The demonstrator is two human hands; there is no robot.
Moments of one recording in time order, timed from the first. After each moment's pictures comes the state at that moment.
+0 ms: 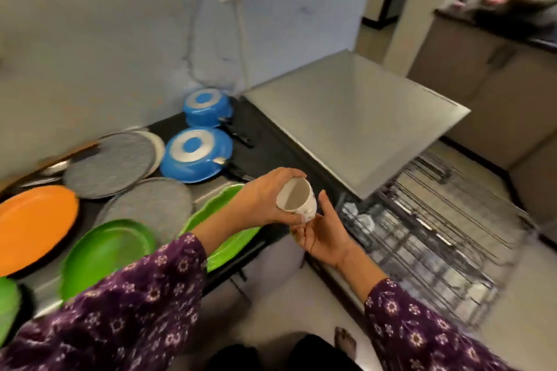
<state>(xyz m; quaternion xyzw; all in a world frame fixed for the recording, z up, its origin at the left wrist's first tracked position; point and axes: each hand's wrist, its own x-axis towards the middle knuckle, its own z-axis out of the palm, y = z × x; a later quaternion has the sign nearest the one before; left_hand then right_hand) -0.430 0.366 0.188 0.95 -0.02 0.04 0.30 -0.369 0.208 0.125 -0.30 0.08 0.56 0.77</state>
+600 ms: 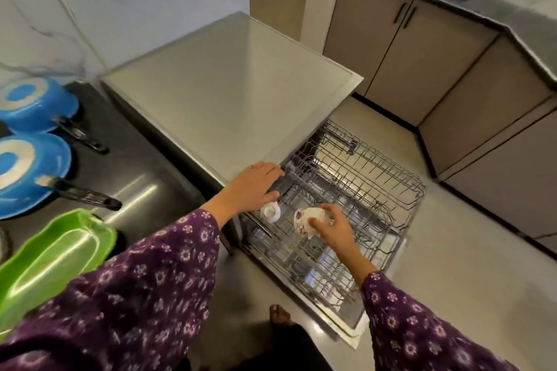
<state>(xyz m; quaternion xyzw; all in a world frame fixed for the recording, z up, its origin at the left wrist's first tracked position) -0.200 0.194 0.079 0.98 -0.17 -0.04 0.14 -0.203 -0.049 0.019 -0.84 0.05 0.22 0.50</state>
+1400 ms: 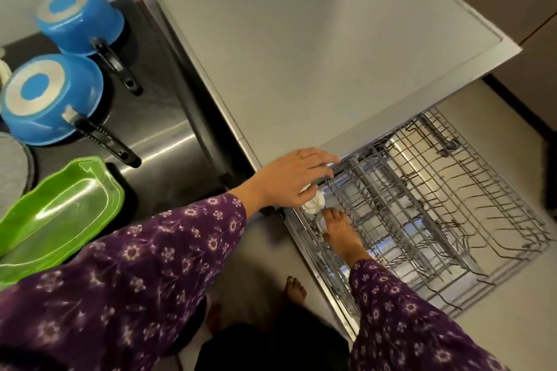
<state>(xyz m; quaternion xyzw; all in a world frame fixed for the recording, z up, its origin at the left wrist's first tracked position) -0.160 0.217 0.002 0.97 -0.19 0.03 0.17 -0.130 0.011 -0.156 -0.87 -0.38 0.30 0.02</state>
